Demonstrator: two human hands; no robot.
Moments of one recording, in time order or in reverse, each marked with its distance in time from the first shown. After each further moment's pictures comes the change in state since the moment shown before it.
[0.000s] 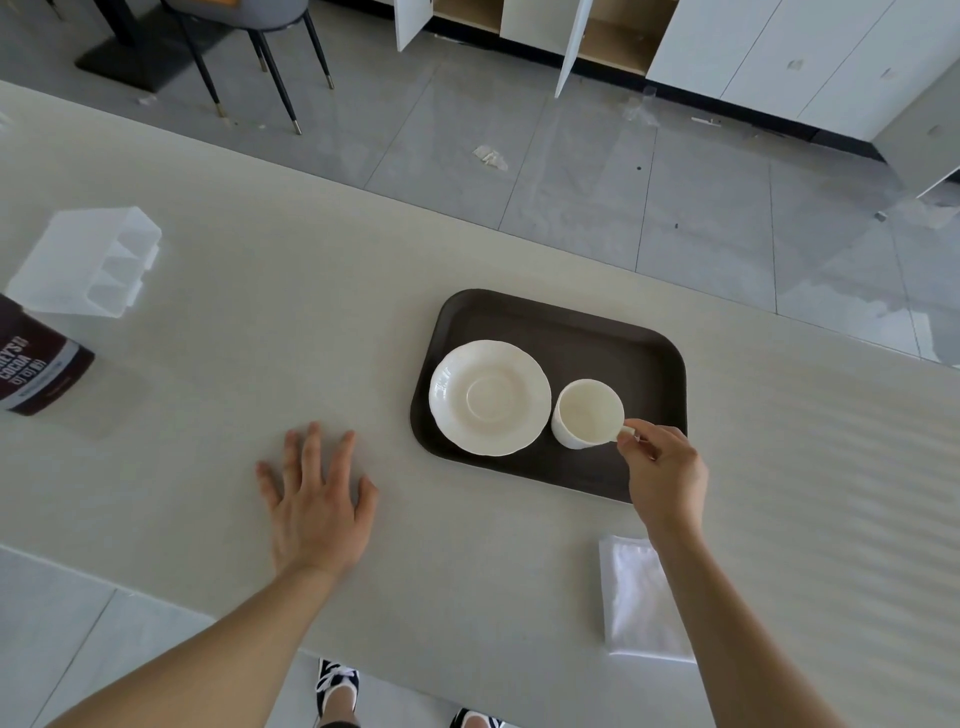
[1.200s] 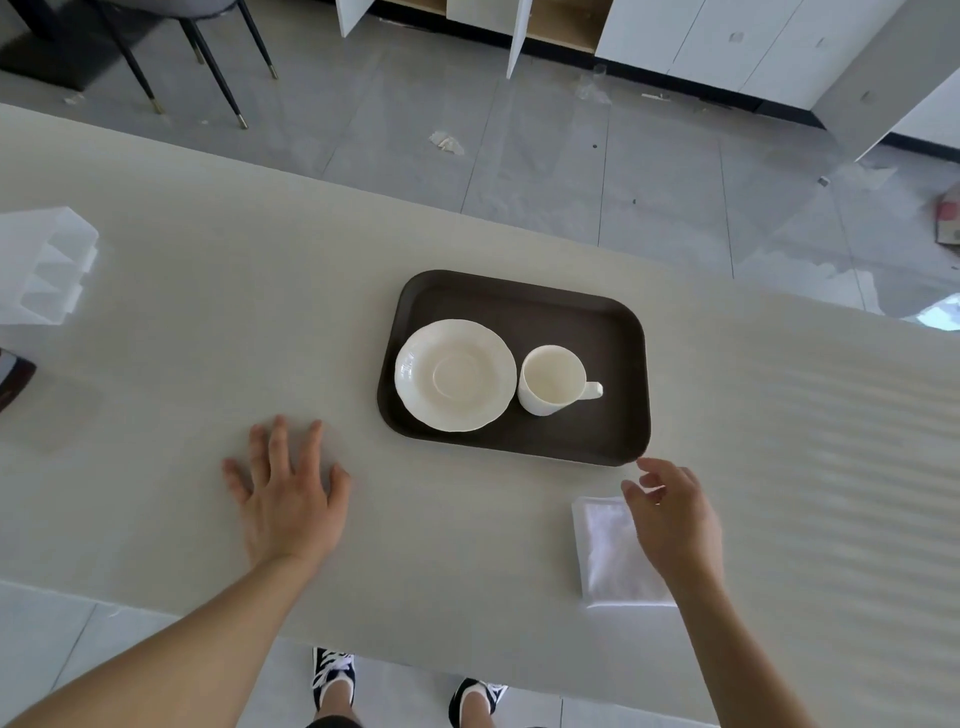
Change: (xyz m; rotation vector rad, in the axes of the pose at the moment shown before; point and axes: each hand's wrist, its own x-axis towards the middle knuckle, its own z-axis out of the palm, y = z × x) left_hand 0.000 -0.005 0.011 -0.006 0.016 0.014; right_hand -0.071 0.034 -0.056 -0.266 -0.059 0.171
